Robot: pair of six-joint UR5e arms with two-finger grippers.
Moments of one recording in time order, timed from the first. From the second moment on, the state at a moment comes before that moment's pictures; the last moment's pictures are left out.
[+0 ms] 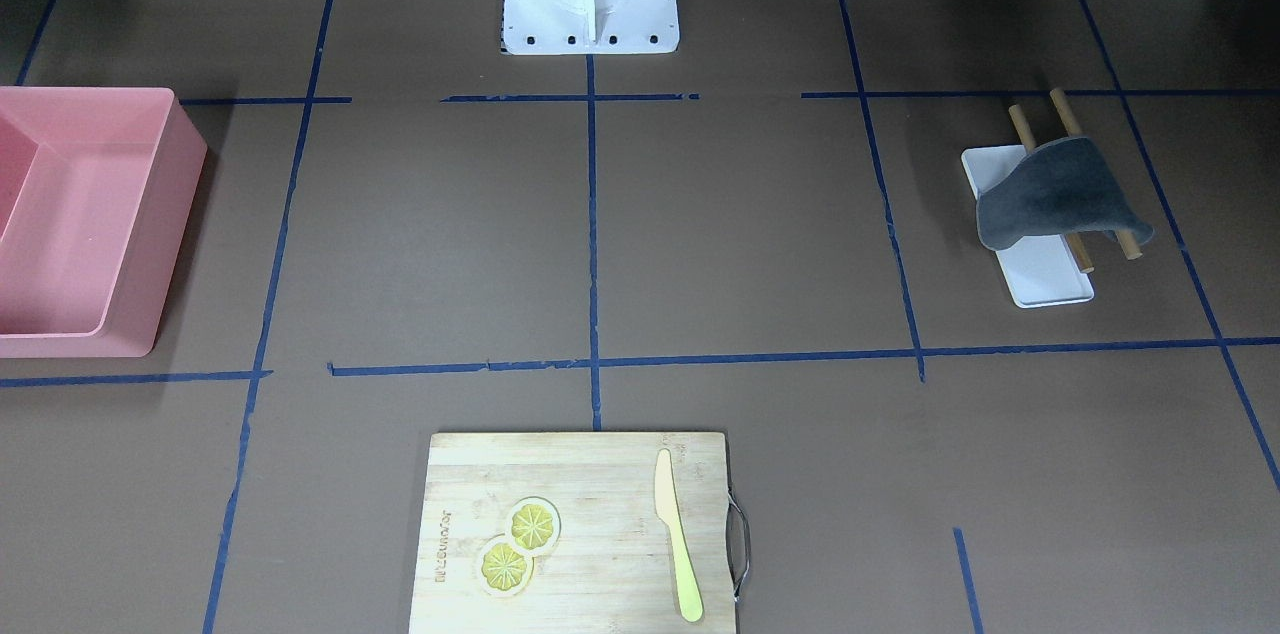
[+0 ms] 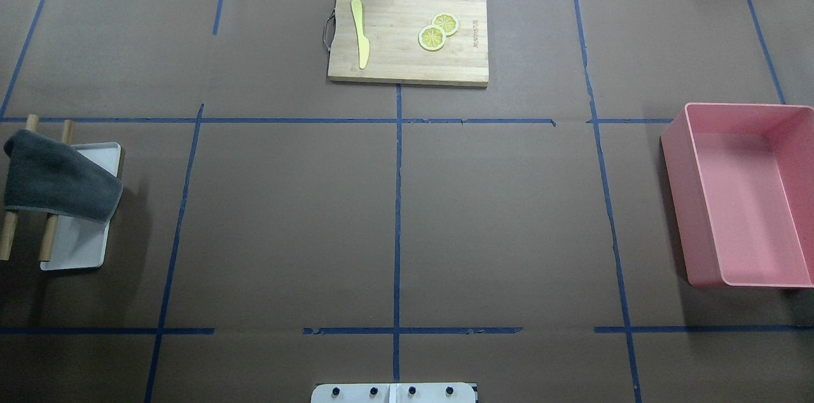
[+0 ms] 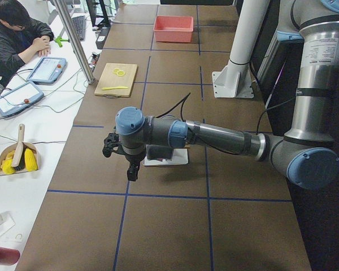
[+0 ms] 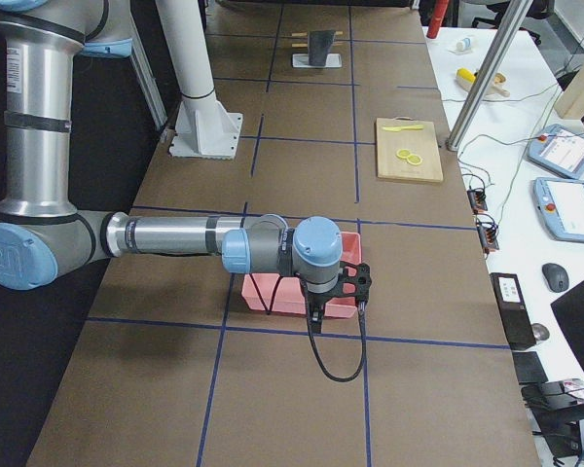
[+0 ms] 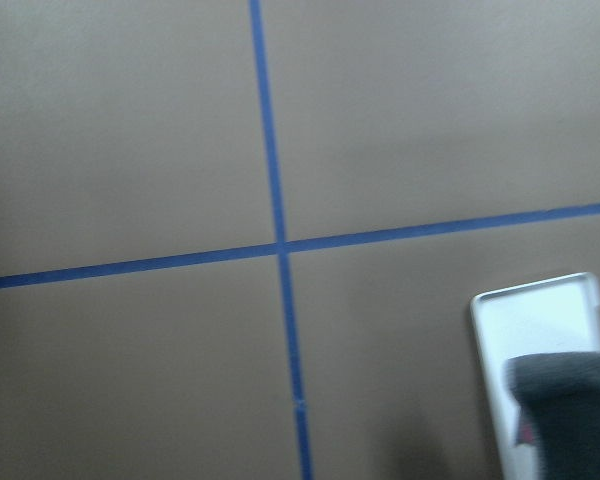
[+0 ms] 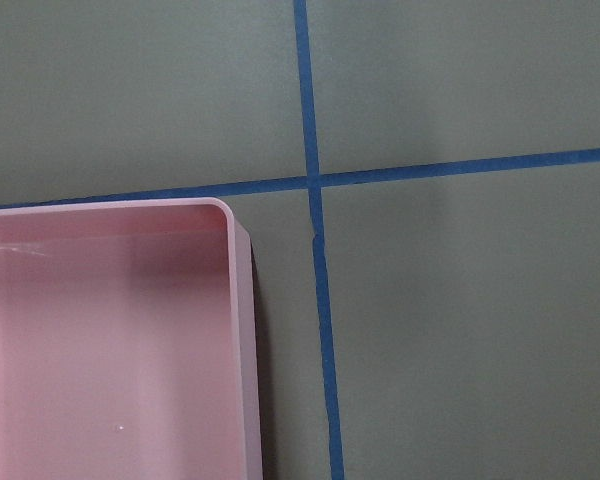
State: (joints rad) left arm -1.57 -1.61 -1.74 -1.49 -2.42 -0.01; right arm 1.61 -1.68 1.74 -1.57 2.39 0.10
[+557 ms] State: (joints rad) left arm -1.46 -1.56 -1.85 -1.58 -2.48 -0.35; right arm 1.60 -1.65 1.74 -1.56 2.40 0.11
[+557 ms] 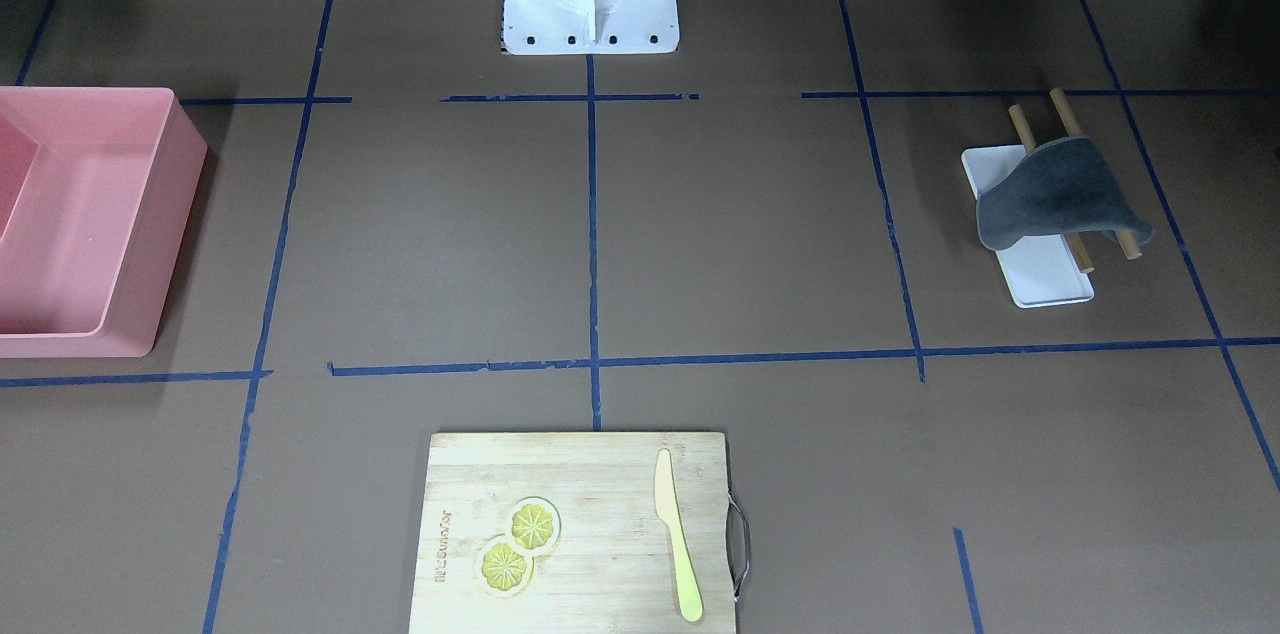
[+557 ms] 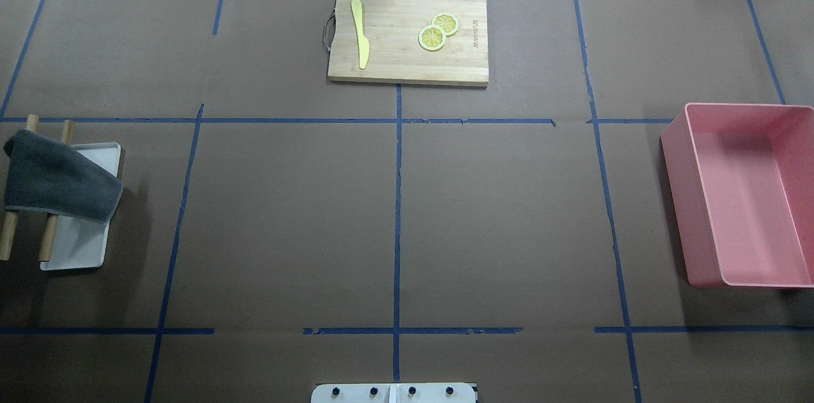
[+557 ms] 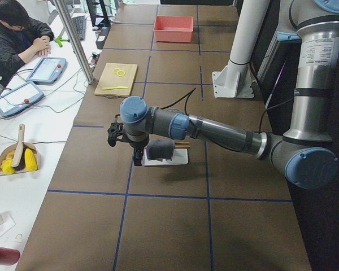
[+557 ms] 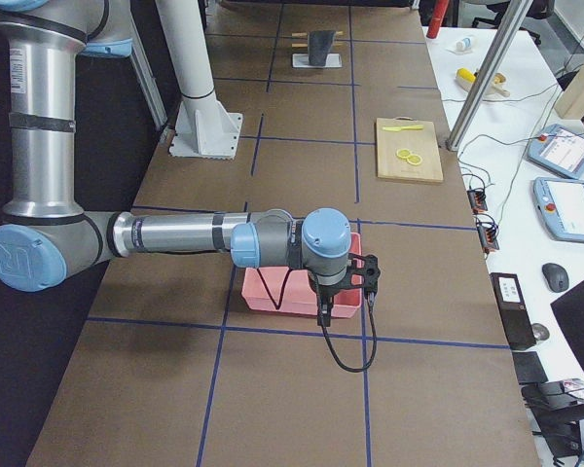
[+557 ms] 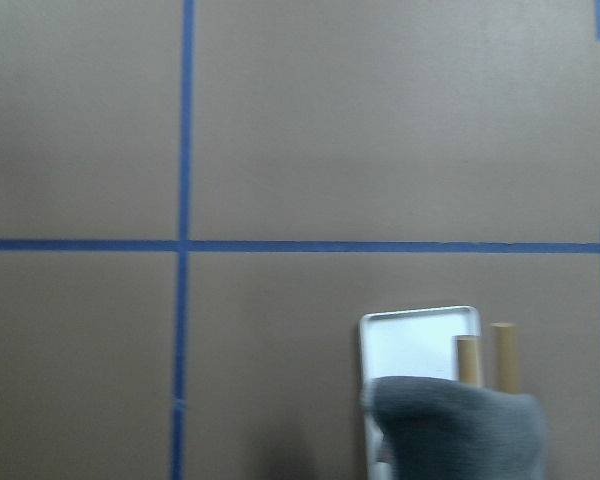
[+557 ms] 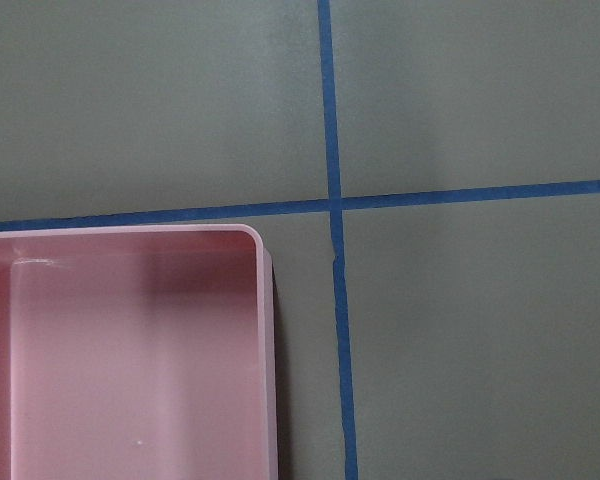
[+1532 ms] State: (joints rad) left arm -1.21 -1.46 -1.82 -2.01 -2.38 -0.76; right arm 1.60 -1.65 1.72 -1.53 2.41 0.11
